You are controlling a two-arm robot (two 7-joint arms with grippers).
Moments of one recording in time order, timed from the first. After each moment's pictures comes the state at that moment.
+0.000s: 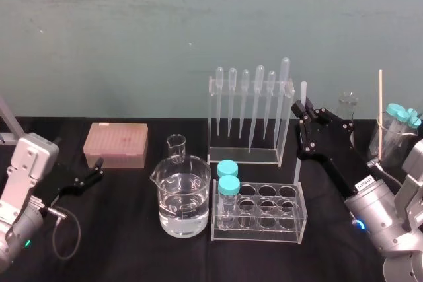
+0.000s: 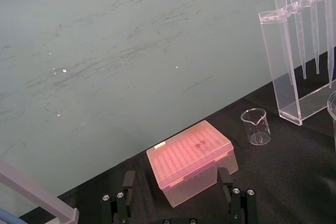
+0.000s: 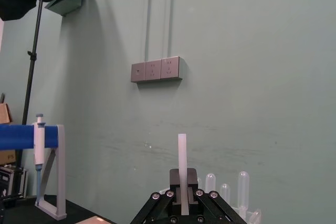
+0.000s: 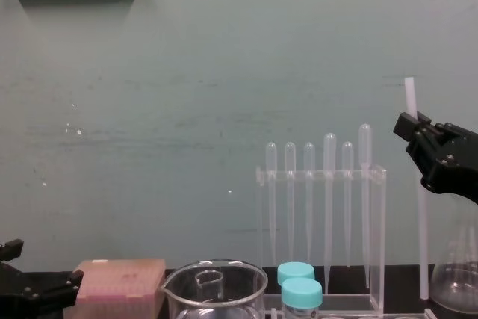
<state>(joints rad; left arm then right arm) -0.20 0.60 0.45 -1.41 -0.25 -0.12 0.03 0.18 0.35 -0.31 -1.41 0.43 -0.56 0.36</state>
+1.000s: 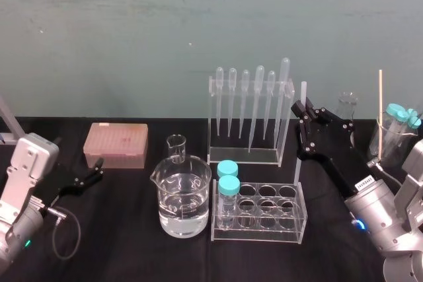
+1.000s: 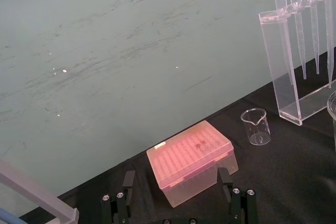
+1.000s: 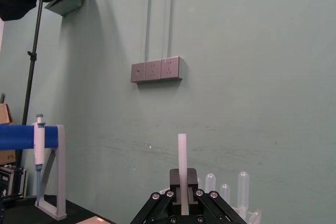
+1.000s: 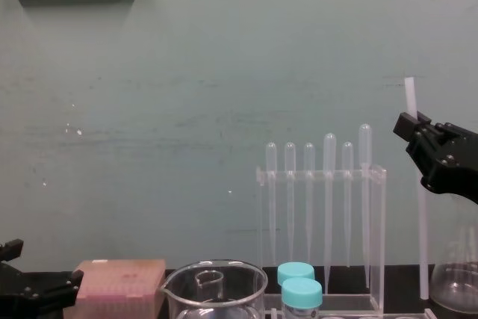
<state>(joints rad) -0.20 0.60 0.45 -1.41 -0.25 -0.12 0.03 0.18 0.35 -0.31 -1.41 0.43 -0.56 0.36</state>
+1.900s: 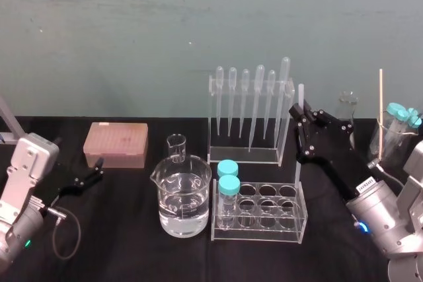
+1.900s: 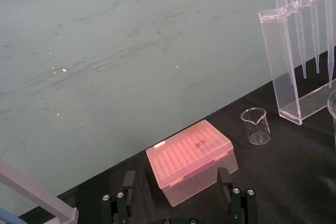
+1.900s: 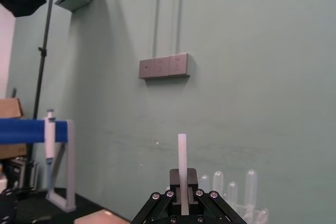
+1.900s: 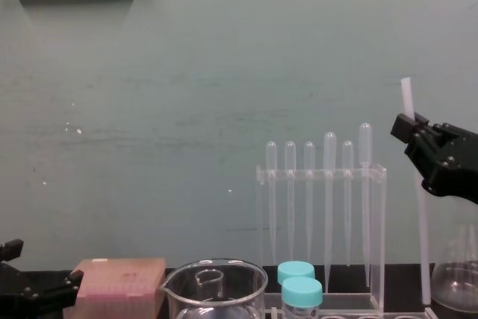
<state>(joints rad) -0.20 0.60 0.45 -1.41 -0.25 -0.12 0.03 0.17 0.35 -0.29 -1.43 0.42 -0.53 0.39</state>
